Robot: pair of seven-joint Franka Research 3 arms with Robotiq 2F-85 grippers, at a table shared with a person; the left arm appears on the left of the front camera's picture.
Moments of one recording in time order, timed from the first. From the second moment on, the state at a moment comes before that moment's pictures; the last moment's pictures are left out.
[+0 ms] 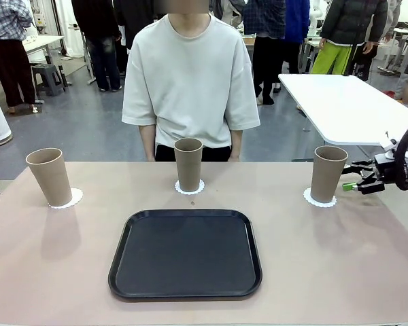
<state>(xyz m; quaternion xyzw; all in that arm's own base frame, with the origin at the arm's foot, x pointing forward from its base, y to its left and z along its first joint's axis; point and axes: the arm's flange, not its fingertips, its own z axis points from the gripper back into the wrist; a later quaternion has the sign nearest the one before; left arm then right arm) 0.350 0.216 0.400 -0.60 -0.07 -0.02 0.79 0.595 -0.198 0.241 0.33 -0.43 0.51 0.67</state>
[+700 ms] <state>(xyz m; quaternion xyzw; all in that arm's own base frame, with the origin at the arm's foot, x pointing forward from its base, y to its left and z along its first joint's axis) 0.351 0.216 0.400 -0.60 -0.07 -0.02 0.80 0.507 -0.230 0.394 0.13 -0.28 0.56 0.77</state>
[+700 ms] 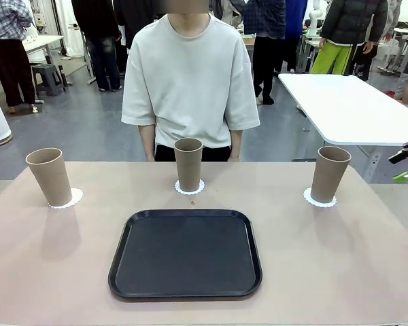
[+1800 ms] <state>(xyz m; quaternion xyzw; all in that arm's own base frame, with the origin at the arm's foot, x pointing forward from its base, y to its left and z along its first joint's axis) 0.351 0.216 0.400 -0.60 -0.07 -0.02 0.80 0.364 -0.072 0.514 -0.04 -0.16 0.66 0.74</state>
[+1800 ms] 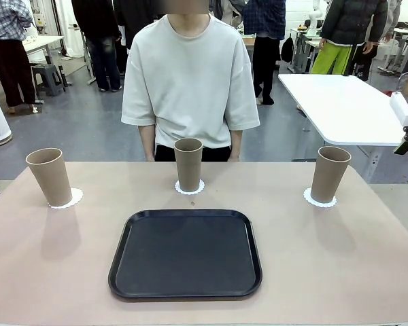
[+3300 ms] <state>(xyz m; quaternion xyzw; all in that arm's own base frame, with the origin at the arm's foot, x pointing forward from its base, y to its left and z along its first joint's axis) 0.351 0.216 0.400 -0.60 -0.07 -0.02 0.80 0.375 0.002 0.529 -0.06 -0.26 0.45 0.85</state>
